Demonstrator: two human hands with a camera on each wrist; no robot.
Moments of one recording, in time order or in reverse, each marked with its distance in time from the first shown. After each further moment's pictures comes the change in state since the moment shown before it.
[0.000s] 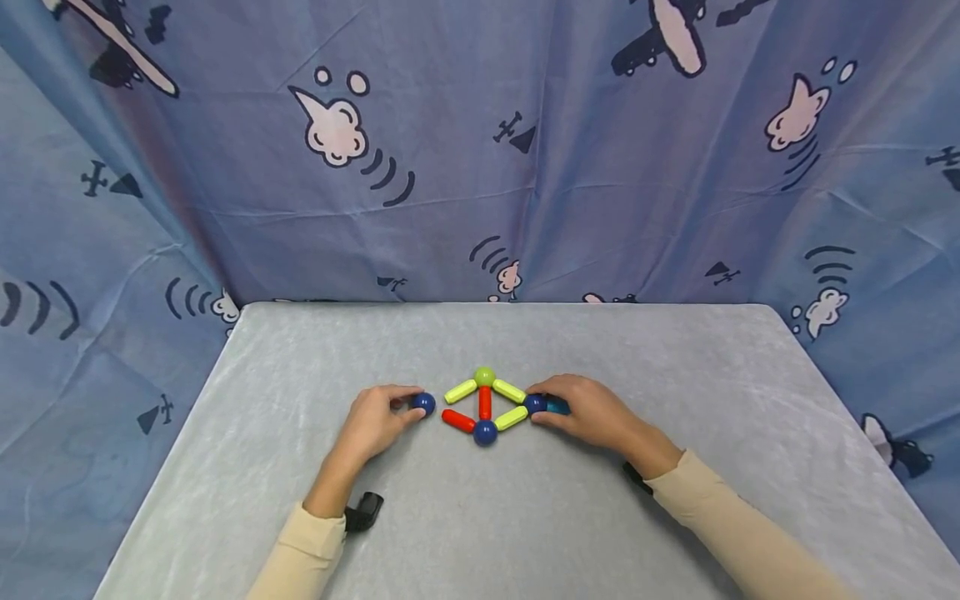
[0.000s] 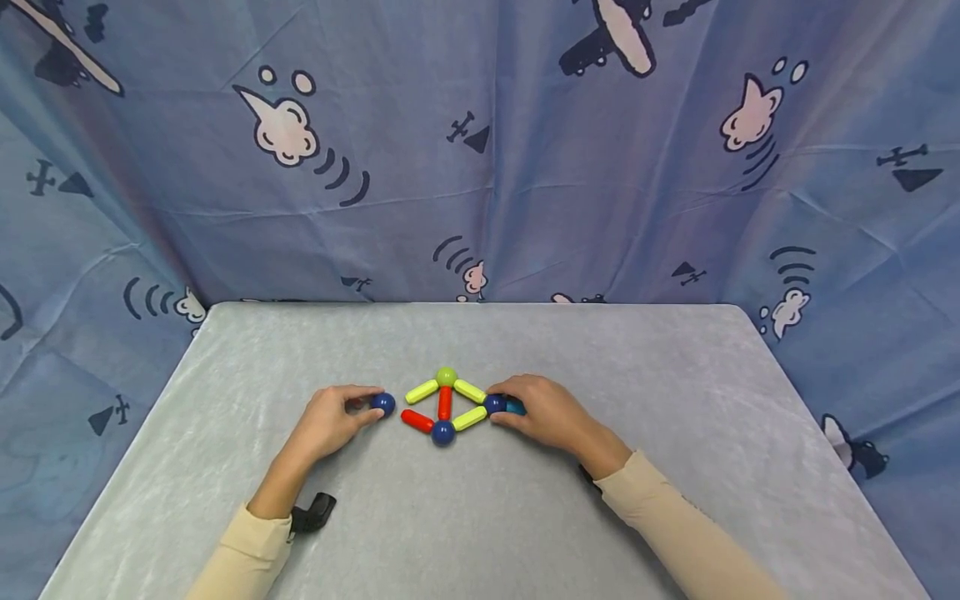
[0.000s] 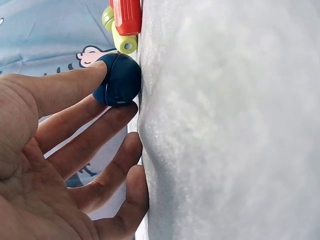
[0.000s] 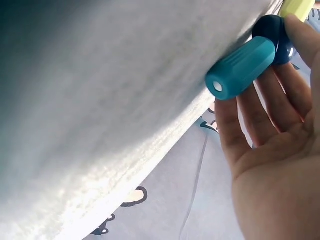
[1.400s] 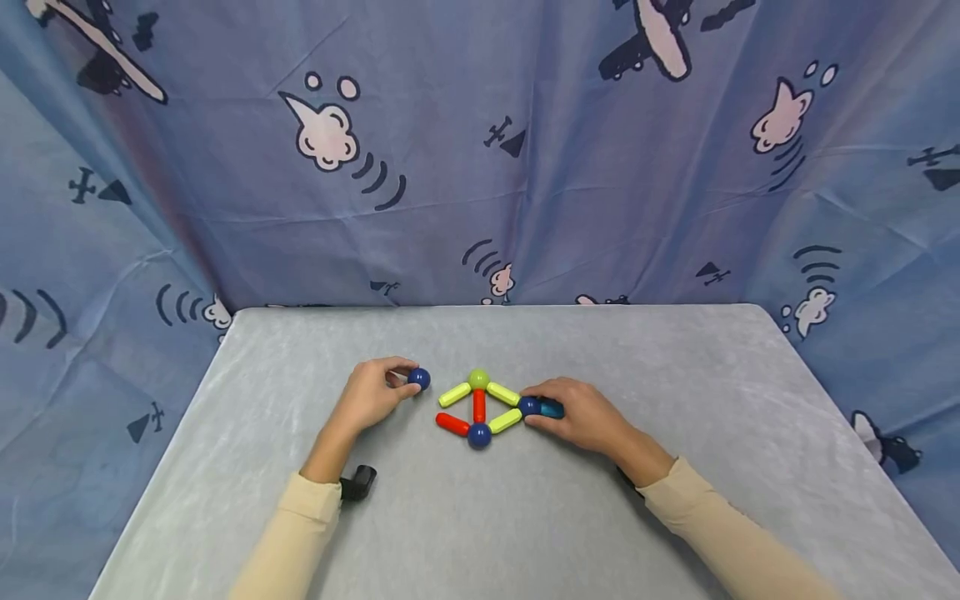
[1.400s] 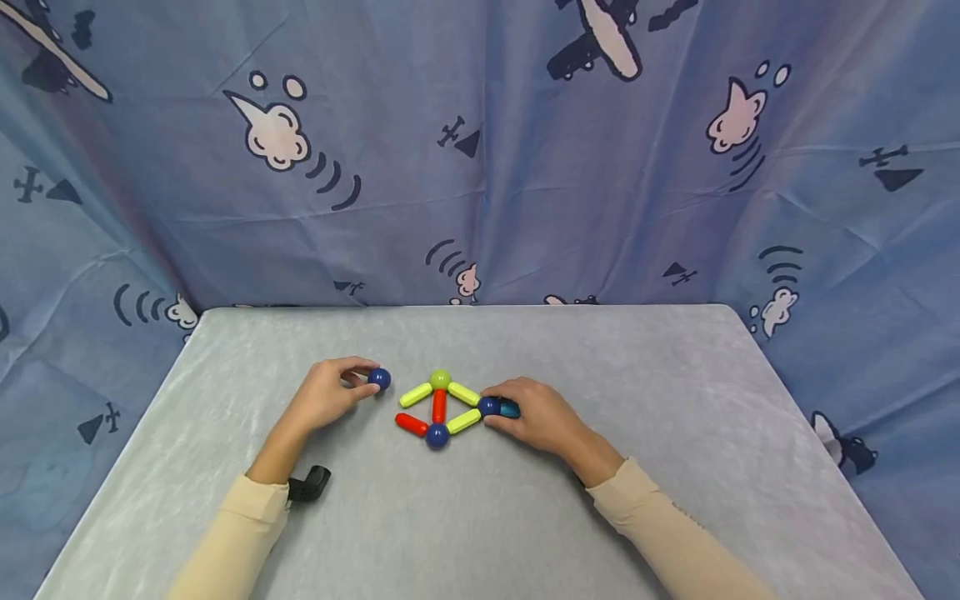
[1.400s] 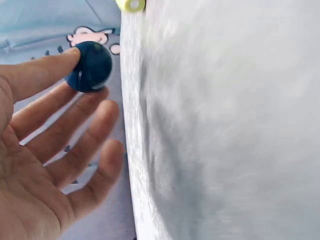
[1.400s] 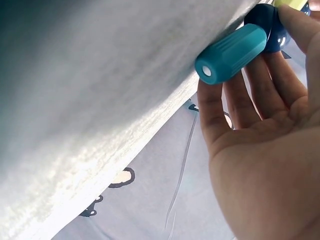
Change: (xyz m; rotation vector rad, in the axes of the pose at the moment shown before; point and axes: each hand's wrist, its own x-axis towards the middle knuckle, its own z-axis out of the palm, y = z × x) left_hand 0.037 0.001 -0.014 -0.059 -0.023 0.076; right_hand -0.005 -0.001 0.006 0.055 0.044 0.057
